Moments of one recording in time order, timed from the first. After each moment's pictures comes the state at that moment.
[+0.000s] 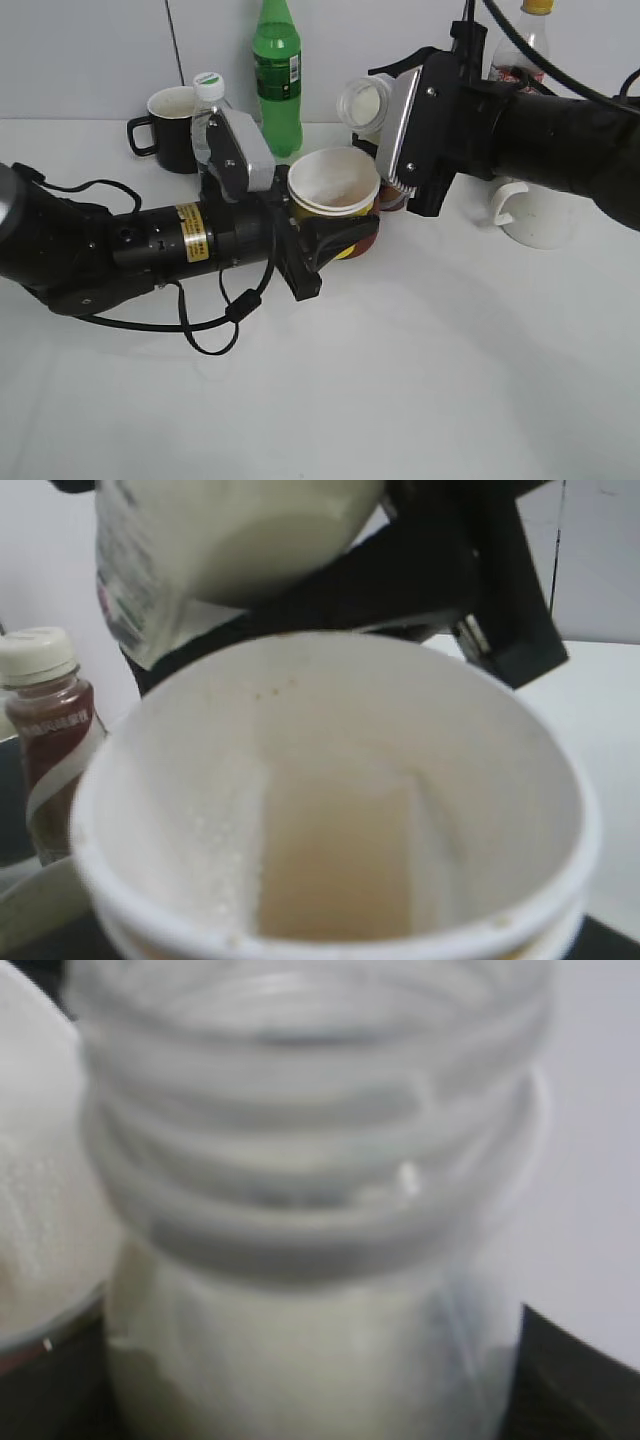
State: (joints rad) left arm -0.55 2.03 -0.84 0.73 -1.11 -0.23; right arm 0.45 1.69 -0.81 -0.55 -0.62 -0.65
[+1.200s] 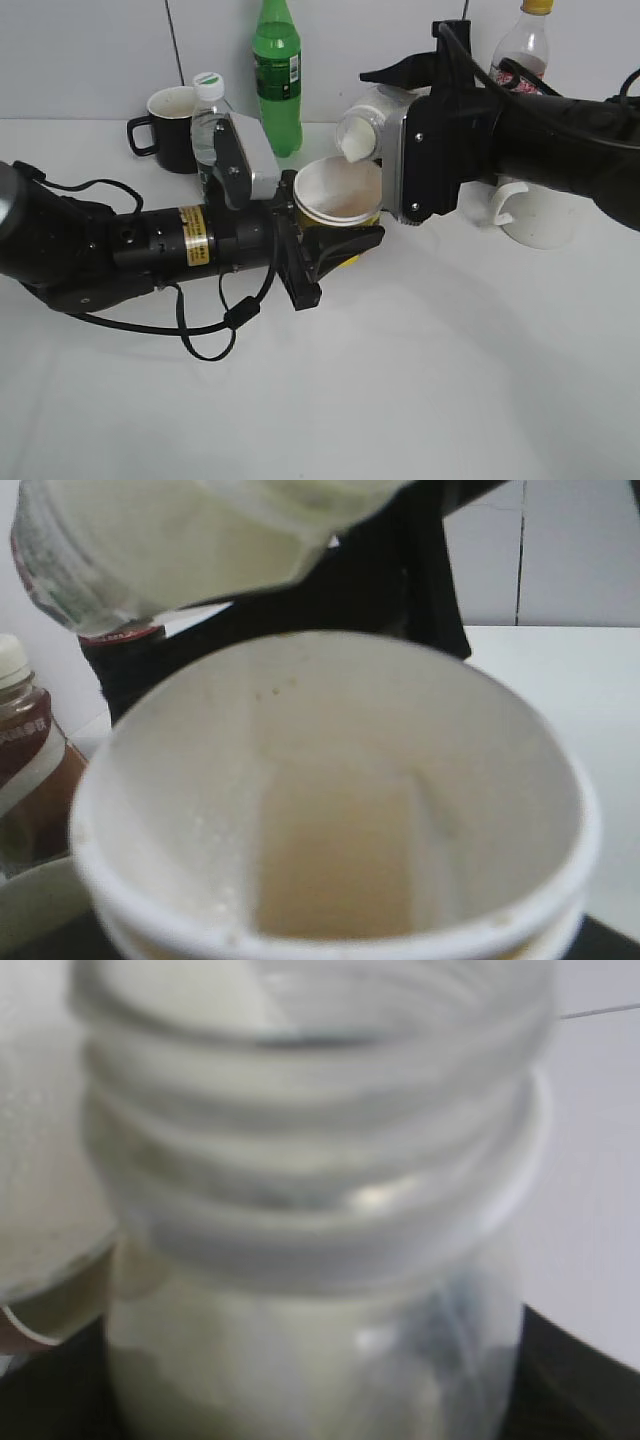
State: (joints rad) left arm -0.55 2.03 -0.84 0.80 -1.10 -0.23; right arm 0.45 1.69 -0.81 -0.55 -0.62 -0.98
